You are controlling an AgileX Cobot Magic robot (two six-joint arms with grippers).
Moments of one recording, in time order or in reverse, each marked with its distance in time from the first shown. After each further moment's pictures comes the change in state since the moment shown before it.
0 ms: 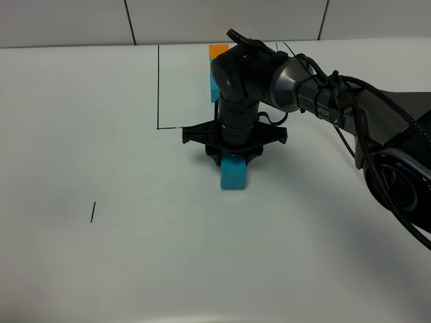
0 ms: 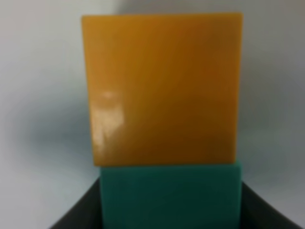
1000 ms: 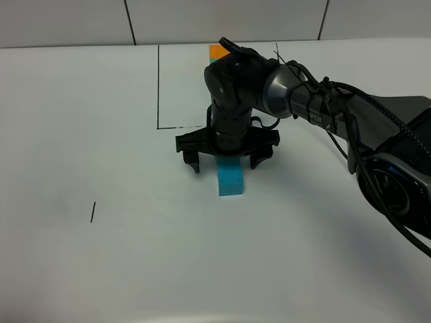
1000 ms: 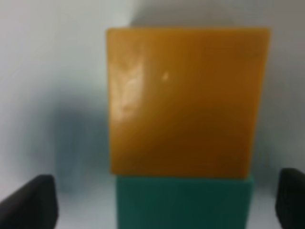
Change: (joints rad) left arm 0.000 0.000 0.000 0.000 0.000 0.000; right arm 0.020 0.017 0.000 -0.001 -0.024 -0.072
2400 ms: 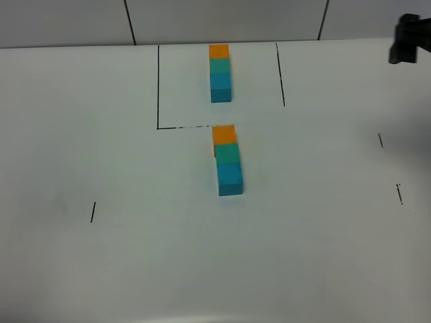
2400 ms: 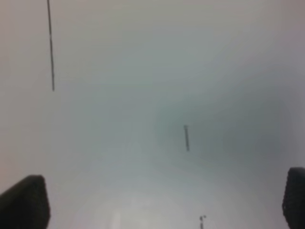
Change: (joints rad) left arm 0.000 0.000 0.000 0.000 0.000 0.000; right arm -0.600 -0.896 0.605 0.016 -0.200 -0.382
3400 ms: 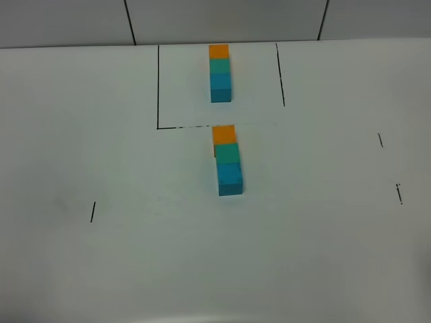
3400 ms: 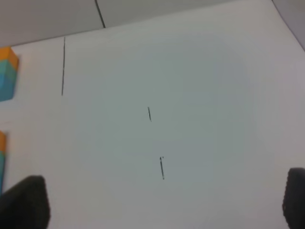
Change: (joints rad) left arm 0.000 0.000 0.000 0.000 0.000 0.000; right arm -0.058 -1.077 0.535 -0.040 0.133 0.003
